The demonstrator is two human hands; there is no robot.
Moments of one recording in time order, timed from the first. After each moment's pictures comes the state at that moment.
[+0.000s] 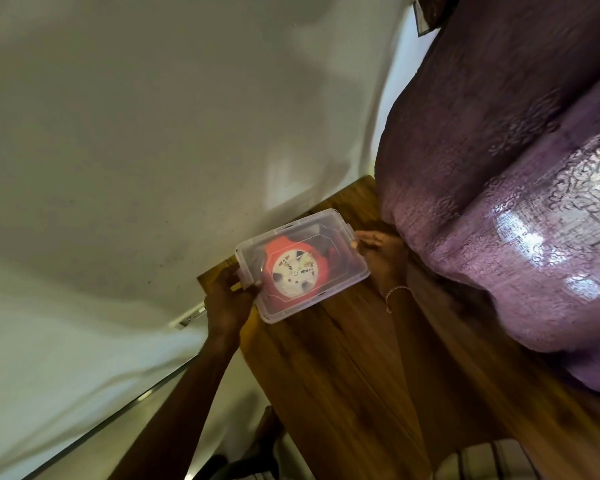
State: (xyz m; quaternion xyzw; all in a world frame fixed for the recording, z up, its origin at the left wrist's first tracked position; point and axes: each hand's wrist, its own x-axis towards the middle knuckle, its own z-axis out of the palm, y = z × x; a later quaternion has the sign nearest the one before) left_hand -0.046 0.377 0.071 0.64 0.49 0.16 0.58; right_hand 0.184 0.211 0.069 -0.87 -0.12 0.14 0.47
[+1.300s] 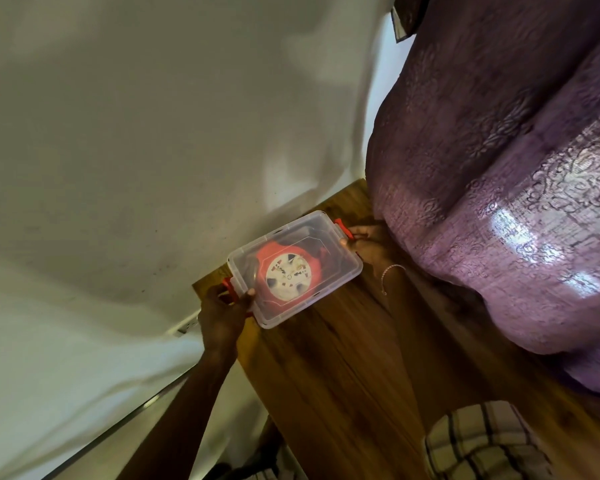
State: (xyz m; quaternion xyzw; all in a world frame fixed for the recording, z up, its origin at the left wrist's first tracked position) left_hand -0.049 0.370 0.057 0.59 0.54 0.17 0.57; right_hand 0.221 0.232 0.068 -0.85 -0.07 0.29 0.43
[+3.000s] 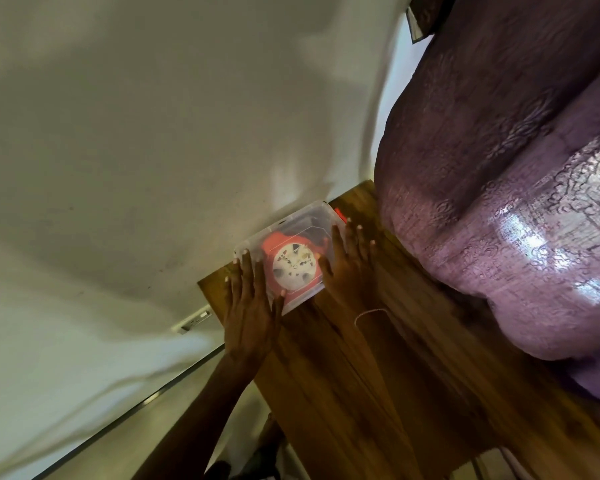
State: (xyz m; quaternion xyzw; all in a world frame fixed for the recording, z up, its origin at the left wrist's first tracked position) left_hand -0.042 0.352 0.032 0.92 0.32 0.11 0.19; right_hand 0.145 0.239 0.030 -0.93 -0.36 -0.06 0.10
